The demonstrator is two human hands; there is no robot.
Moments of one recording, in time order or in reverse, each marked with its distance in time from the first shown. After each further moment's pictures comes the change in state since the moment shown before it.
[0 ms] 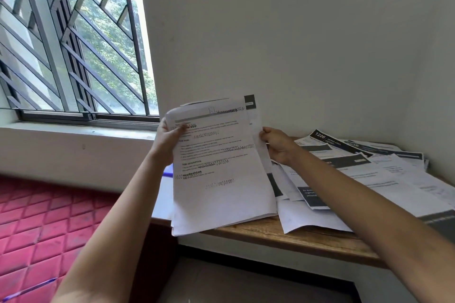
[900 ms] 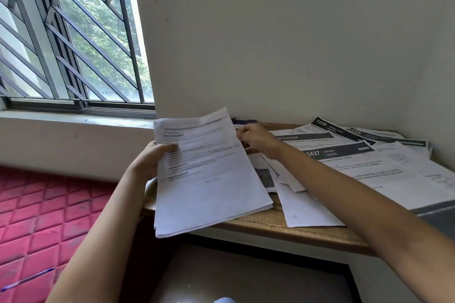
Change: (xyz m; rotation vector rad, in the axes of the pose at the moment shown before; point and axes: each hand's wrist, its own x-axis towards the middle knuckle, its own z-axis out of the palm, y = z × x) left_hand -0.025 -0.030 -0.043 0.237 0.031 -0.344; right_hand -0.002 0.020 0.035 -0.419 -0.116 -0.055
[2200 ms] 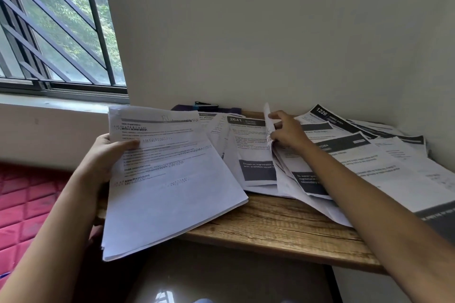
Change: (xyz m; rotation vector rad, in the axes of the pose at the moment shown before) left_hand -0.006 -0.004 -0.007 0.080 0.156 0.102; right_hand 0.015 0.063 -0.107 -0.466 0.371 -0.018
